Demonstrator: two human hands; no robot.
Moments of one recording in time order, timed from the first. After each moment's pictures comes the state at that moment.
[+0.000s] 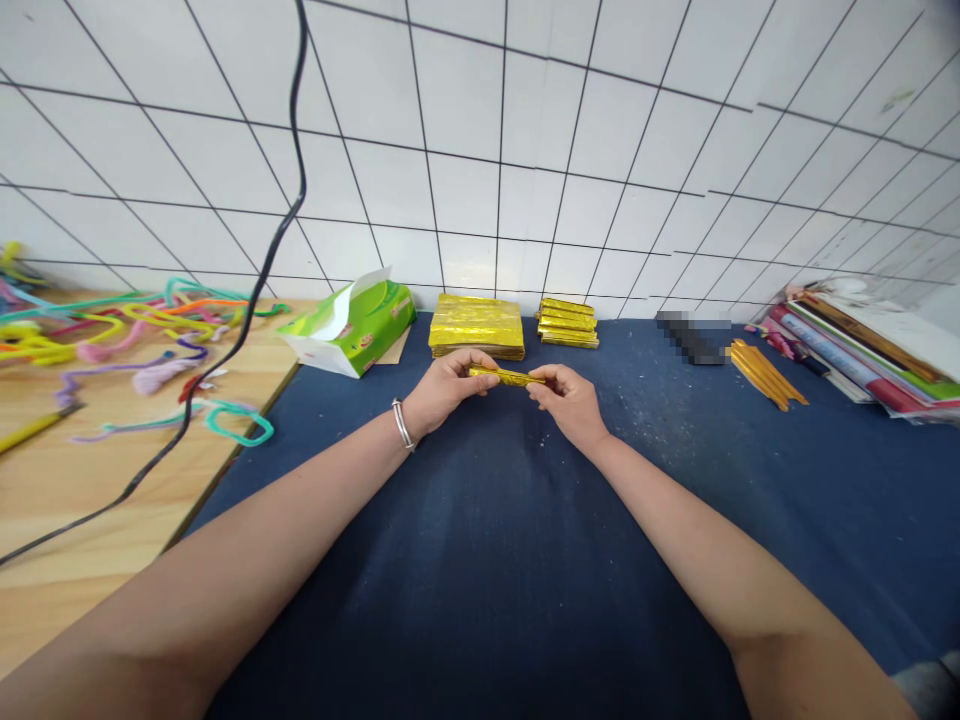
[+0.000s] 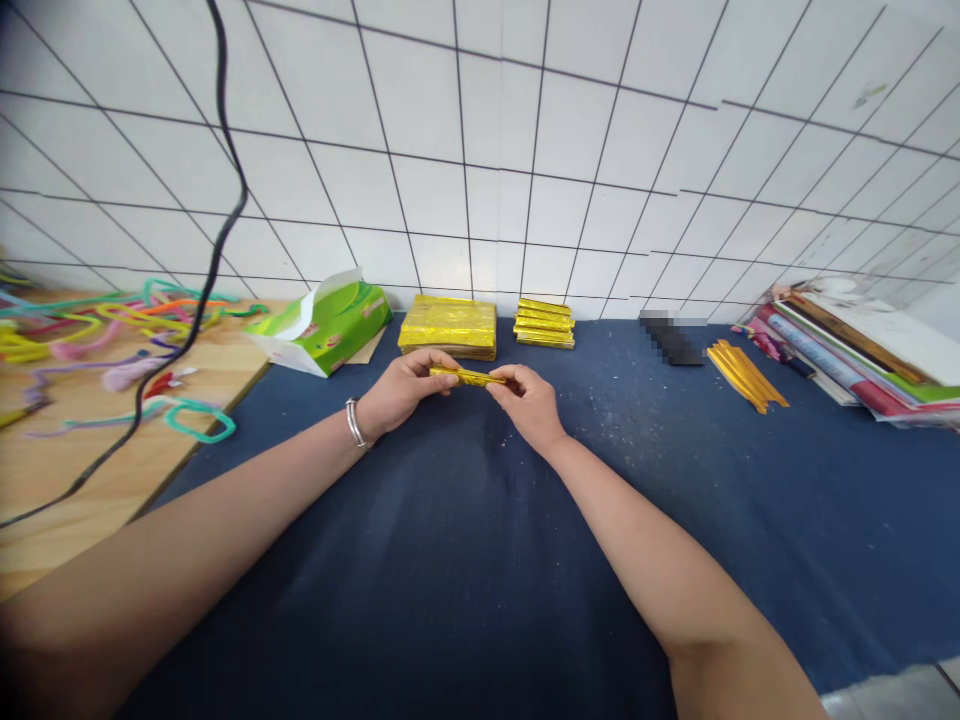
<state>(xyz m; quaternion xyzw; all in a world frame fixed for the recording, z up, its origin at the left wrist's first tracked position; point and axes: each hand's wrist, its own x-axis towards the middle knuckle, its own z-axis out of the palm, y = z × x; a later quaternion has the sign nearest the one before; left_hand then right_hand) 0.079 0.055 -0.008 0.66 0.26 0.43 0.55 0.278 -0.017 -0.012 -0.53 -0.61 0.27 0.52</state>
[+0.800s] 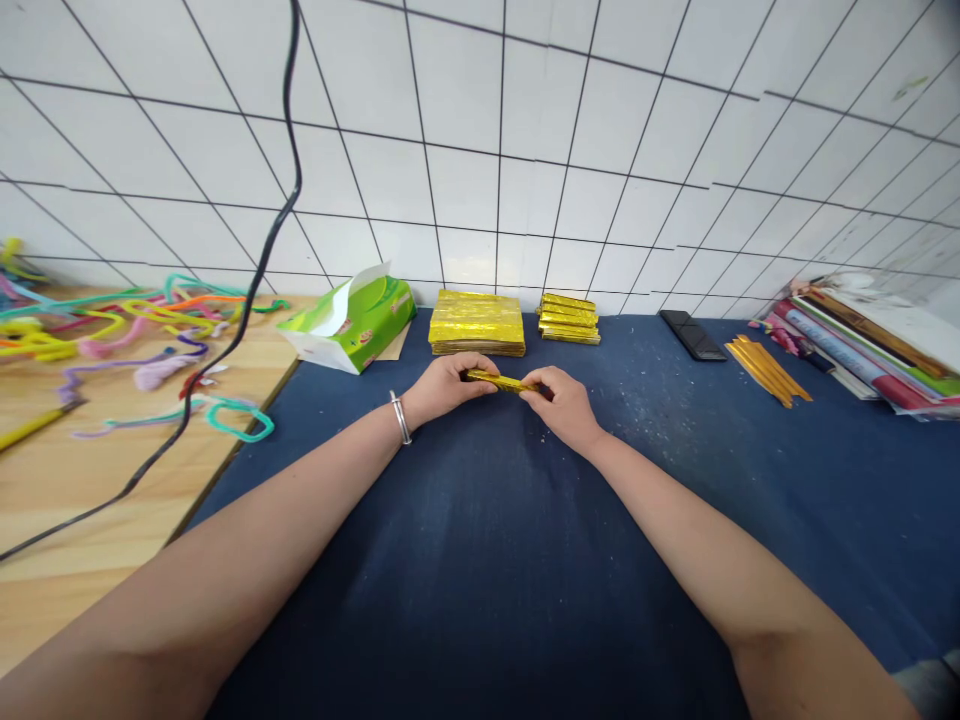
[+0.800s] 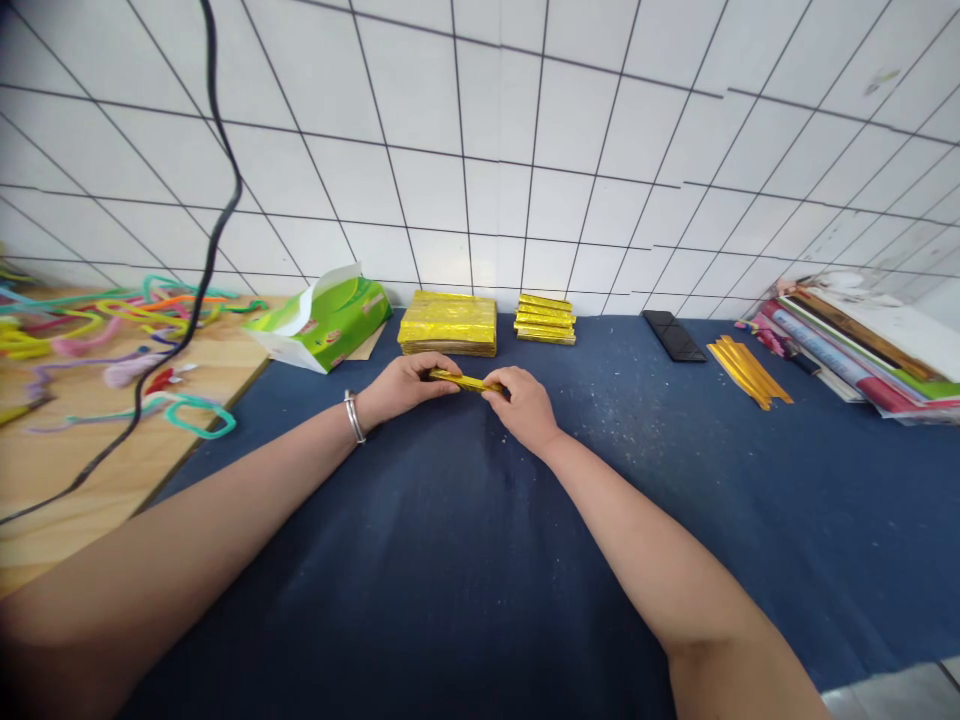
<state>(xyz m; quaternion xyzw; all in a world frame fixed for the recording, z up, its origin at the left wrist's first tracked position) 0.069 0.068 -0.012 0.80 0.29 0.33 0.40 0.276 -0.019 -0.006 -0.54 -0.73 0.11 0.39</state>
